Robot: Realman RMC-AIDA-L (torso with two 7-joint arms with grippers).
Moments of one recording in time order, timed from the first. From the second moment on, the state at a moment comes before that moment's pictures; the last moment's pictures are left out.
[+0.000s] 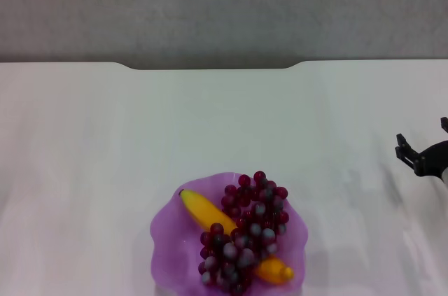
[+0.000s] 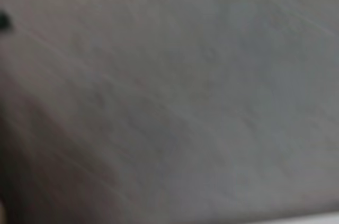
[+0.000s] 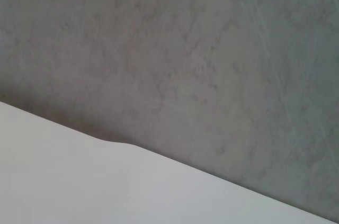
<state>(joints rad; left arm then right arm) -0.02 -2.04 1.69 1.10 -1.10 0.39 0.91 0.46 2.01 0.83 0.27 -2.25 -0.75 -0.20</state>
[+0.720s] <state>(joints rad) -0.35 -2.04 2.17 0.20 -0.71 1.22 -0.30 0.49 2.01 0.78 0.30 -2.25 -0.76 -0.20</state>
